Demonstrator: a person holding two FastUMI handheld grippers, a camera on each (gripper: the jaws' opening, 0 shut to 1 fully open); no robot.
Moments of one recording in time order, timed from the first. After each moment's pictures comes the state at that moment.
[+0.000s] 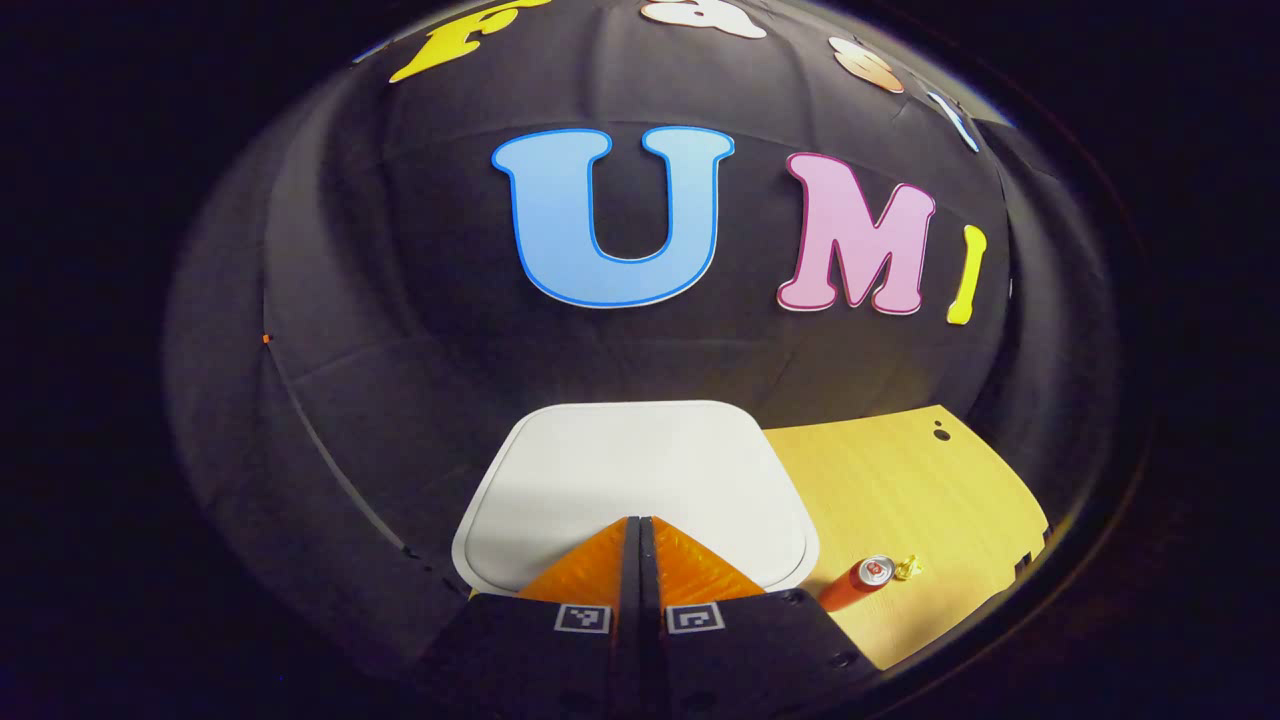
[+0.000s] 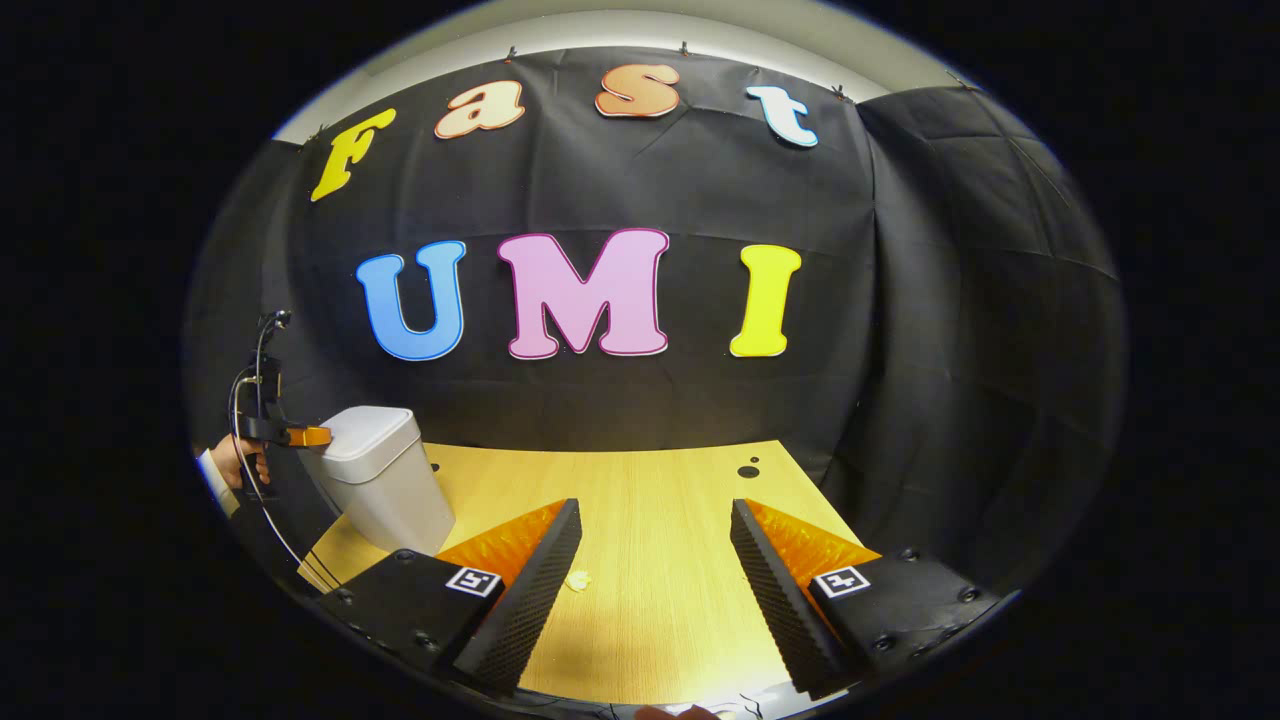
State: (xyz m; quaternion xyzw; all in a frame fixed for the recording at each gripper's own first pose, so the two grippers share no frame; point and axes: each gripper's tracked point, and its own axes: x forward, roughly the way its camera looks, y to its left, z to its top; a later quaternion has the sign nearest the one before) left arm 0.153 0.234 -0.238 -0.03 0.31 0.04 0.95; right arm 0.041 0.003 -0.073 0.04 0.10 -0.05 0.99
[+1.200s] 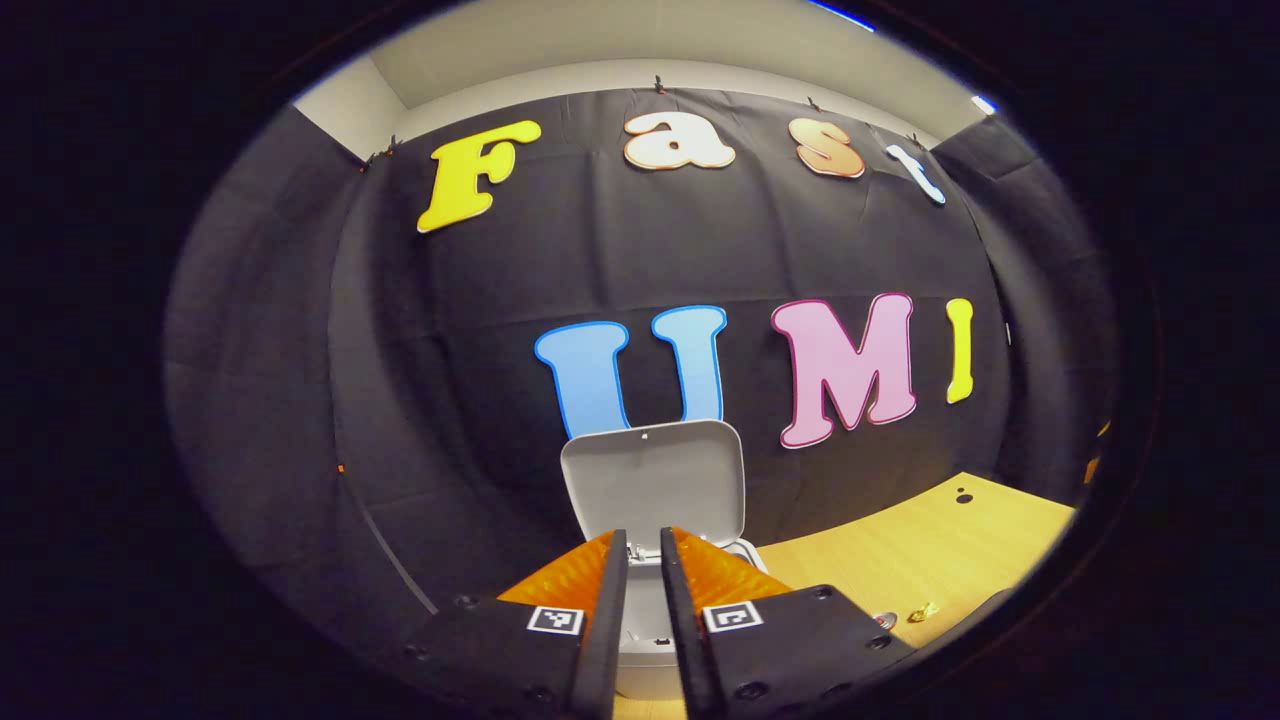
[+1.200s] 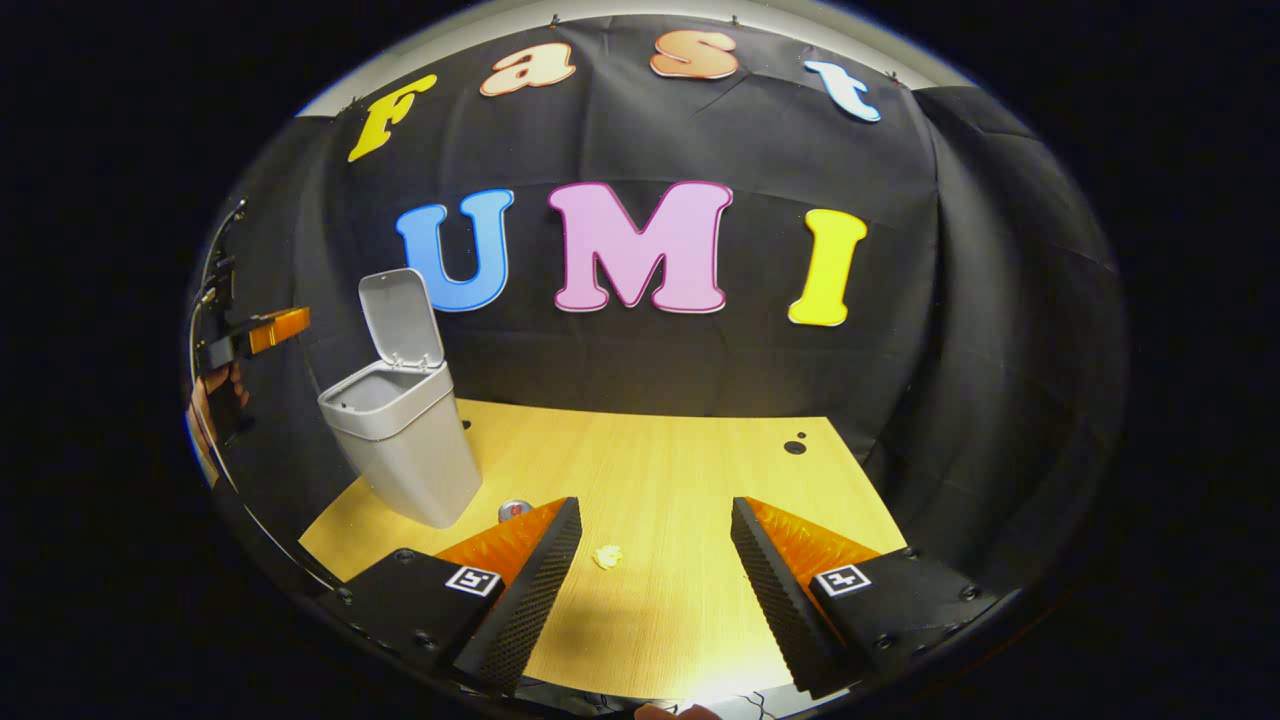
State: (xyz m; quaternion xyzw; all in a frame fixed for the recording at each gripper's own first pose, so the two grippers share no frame) left arm 0.106 0.231 -0.063 0.02 0.06 0.08 0.99; right arm 0.074 0.056 -0.122 0.01 0.16 0.03 0.99
